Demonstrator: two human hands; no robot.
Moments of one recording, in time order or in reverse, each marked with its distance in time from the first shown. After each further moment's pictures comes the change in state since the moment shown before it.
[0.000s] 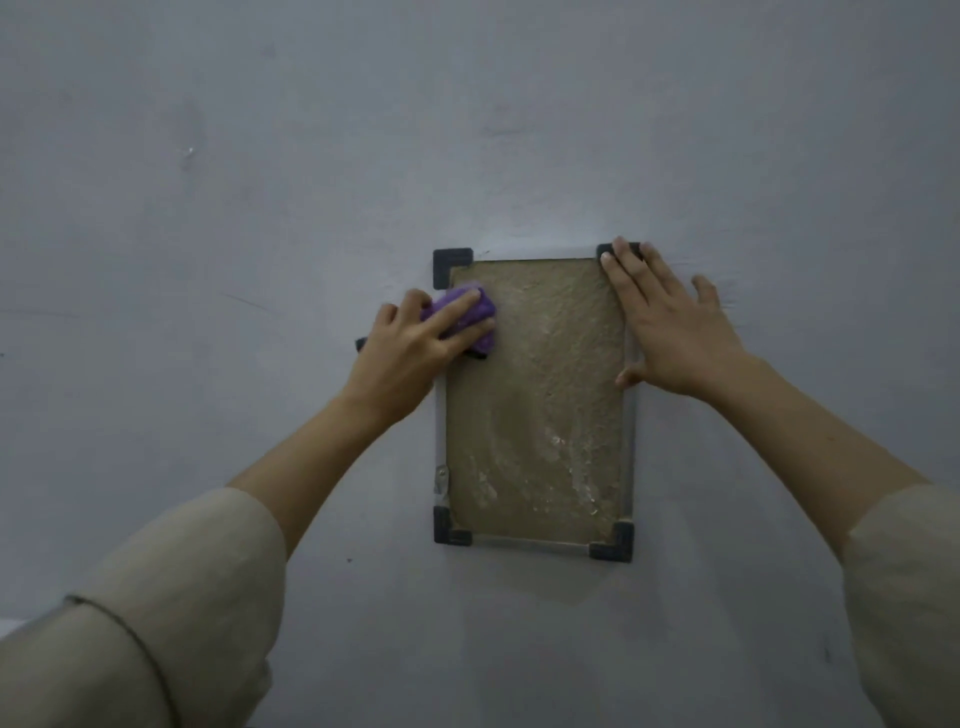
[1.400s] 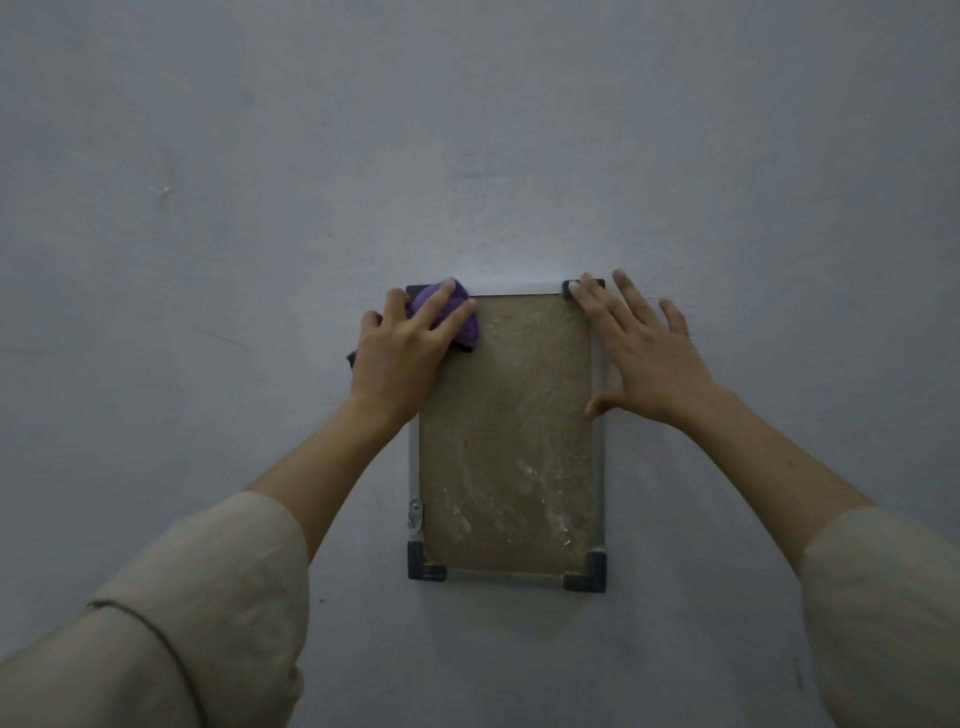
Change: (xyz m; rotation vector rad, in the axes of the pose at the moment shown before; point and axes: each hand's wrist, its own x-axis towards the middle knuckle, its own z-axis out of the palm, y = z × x) left_hand 0.039 0.015 -0.008 0.060 -0.035 -0.253; right_hand 0.000 0.014 0.005 0.062 0.073 -0.044
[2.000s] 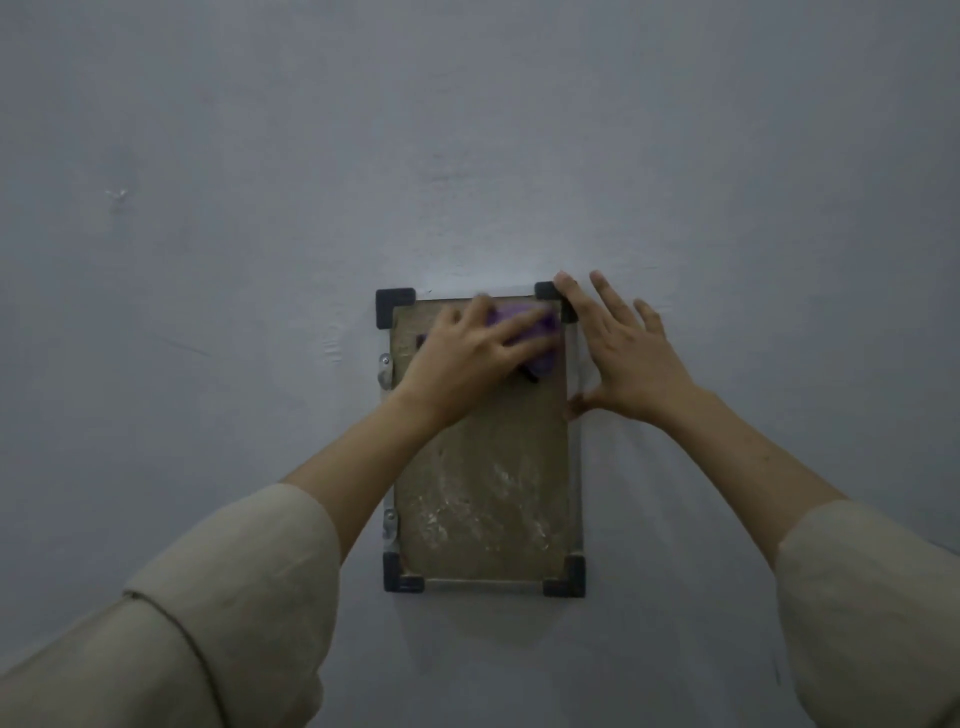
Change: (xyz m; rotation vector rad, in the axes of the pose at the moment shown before) left_hand 0.030 0.055 -0.002 -0.067 -0.012 0.389; right_hand 0.002 0.009 0.005 0.137 0.038 0.011
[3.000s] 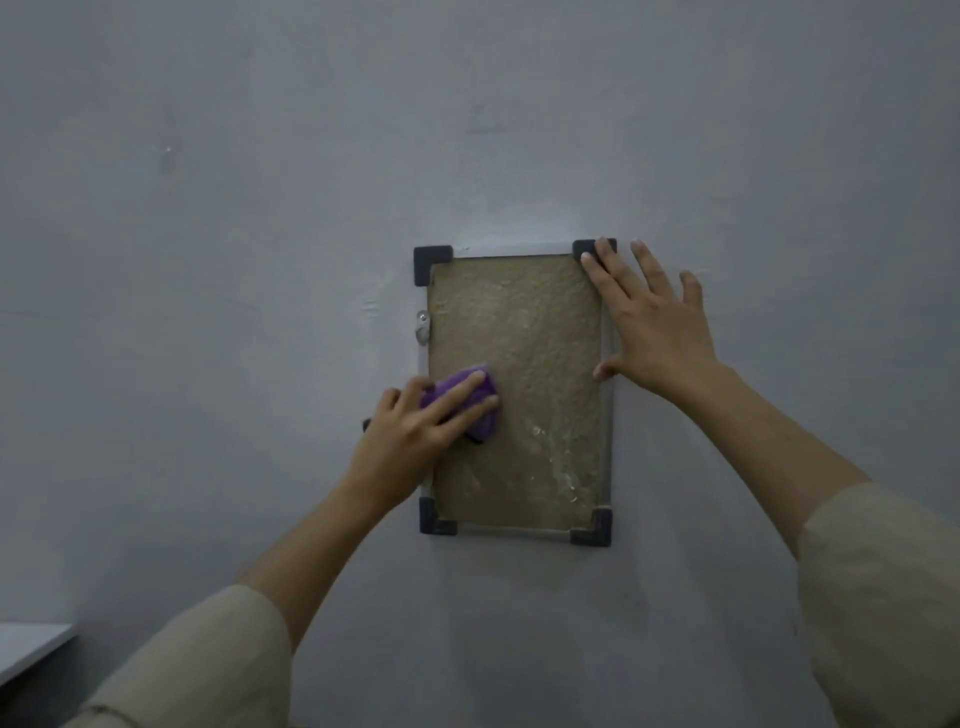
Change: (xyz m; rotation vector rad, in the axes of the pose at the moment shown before) left_hand -0.133 0.011 0.026 -0.056 -0.005 -0.093; right_hand -0.010 -0.024 0.001 -0.200 -0.028 0.108
